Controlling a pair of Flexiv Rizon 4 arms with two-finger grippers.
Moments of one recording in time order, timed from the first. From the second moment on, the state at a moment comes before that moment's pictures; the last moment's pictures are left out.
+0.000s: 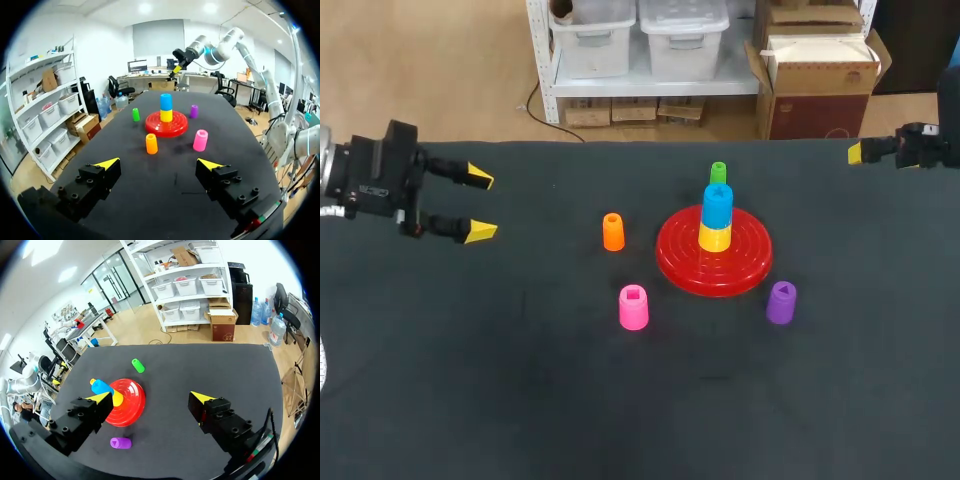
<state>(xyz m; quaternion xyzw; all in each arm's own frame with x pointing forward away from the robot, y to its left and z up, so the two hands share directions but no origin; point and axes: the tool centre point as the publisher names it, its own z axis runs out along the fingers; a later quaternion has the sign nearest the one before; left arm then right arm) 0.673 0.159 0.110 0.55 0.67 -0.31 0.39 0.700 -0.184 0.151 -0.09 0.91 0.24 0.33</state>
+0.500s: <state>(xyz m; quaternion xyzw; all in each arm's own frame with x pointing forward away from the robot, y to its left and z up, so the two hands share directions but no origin) 0.673 0.161 0.110 0.55 0.67 -0.31 0.39 0.699 -0.183 0.151 -0.09 0.91 0.24 0.33</state>
